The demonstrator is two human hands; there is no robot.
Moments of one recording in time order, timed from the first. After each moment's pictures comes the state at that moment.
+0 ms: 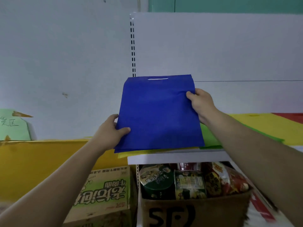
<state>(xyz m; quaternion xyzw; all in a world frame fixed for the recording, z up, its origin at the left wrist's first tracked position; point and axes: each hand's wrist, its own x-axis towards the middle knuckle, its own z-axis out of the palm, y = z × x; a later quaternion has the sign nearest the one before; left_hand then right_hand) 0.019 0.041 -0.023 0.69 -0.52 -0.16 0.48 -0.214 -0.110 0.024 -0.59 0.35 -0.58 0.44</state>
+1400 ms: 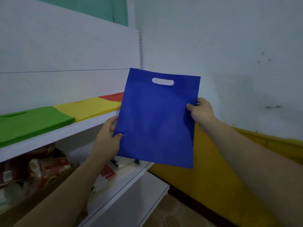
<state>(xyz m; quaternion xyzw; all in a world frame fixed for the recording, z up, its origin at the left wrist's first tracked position) -0.490 0.040 -0.091 0.38 -0.73 -0.32 0.46 -0.765 0.118 -0.041 -0.35 0.65 -0.66 0.13</state>
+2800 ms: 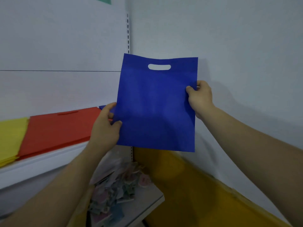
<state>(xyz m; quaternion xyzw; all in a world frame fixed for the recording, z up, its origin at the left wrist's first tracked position) -0.847 -0.239 -0.052 0.45 -0.68 -0.25 0.53 -1.114 -0.237 0.014 -0.44 0.57 -0.68 0.11</state>
